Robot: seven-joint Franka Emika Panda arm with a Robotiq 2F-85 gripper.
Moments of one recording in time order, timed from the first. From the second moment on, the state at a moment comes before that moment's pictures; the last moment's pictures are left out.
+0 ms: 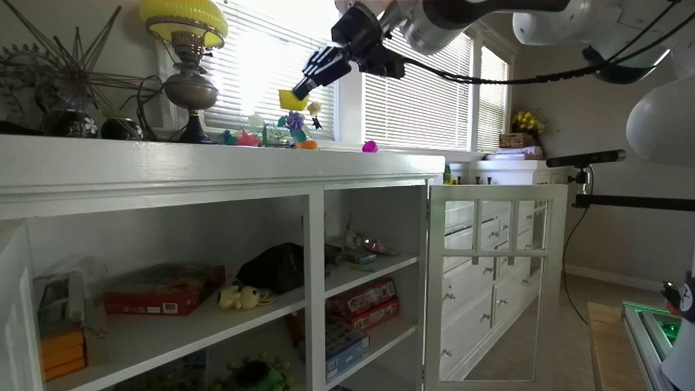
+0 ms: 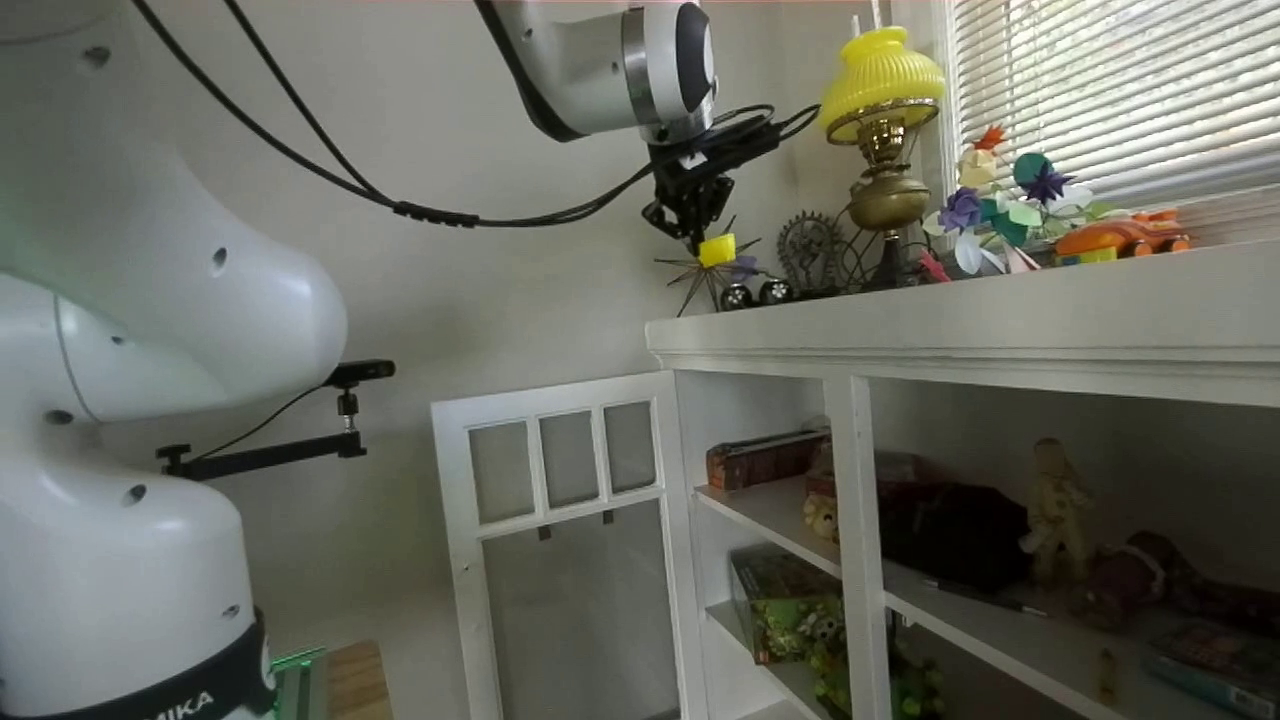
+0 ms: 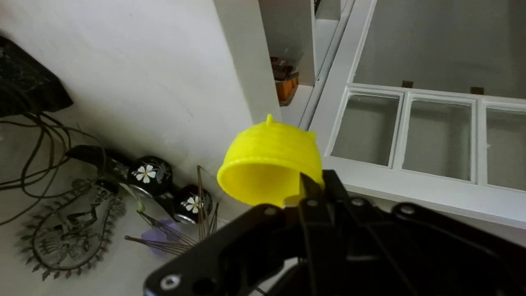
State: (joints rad) arm -1.53 0.95 1.96 -2.22 -0.86 2.47 -0.56
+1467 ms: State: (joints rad) arm -1.32 0.81 1.66 -1.98 -0.74 2.49 -0.54
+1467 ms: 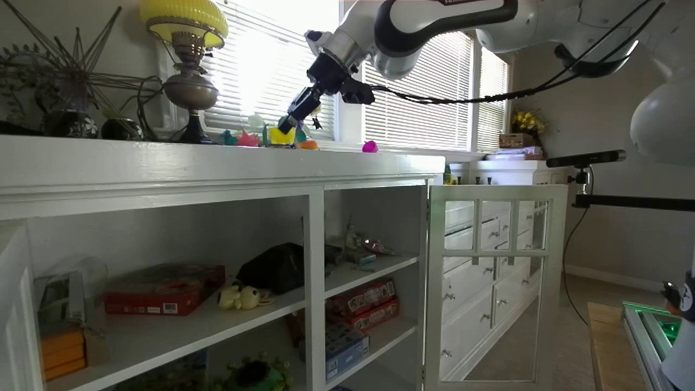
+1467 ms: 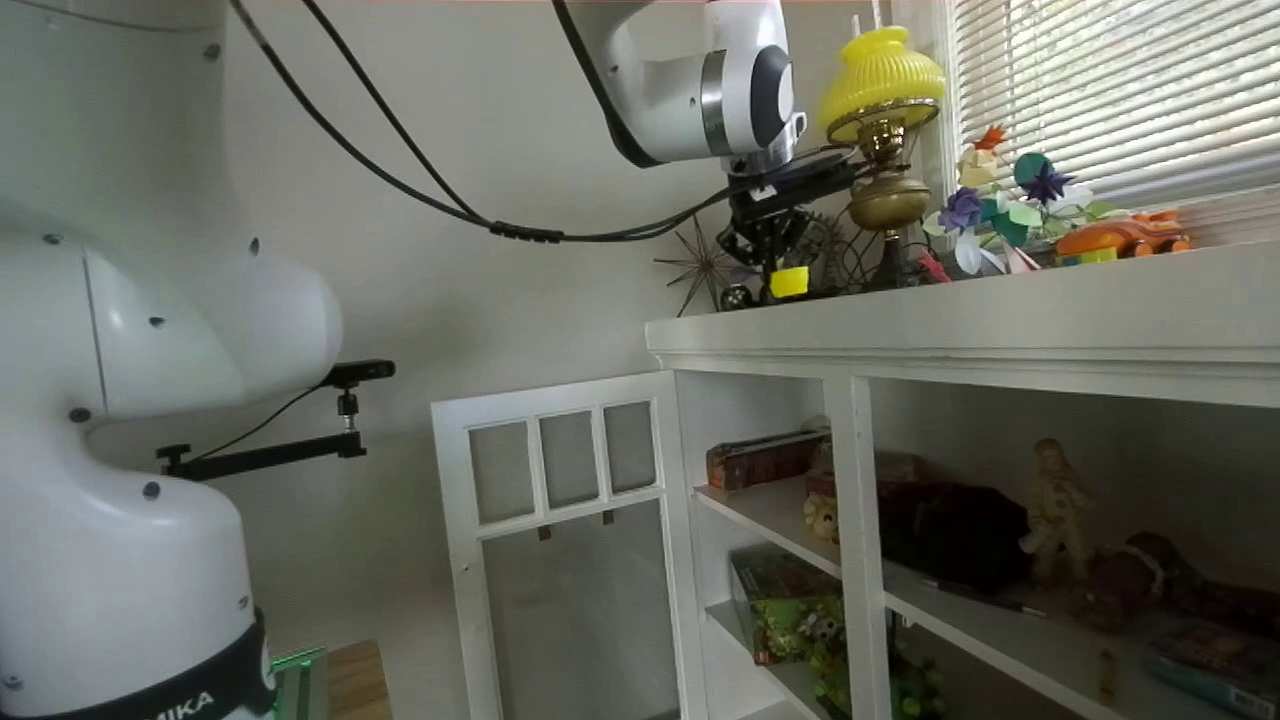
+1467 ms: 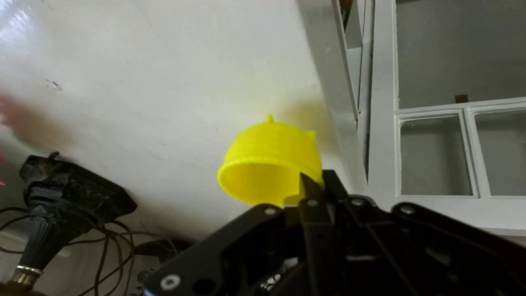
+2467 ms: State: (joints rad) arm -1.23 0.66 1.57 -1.92 -0.55 2.49 -0.64
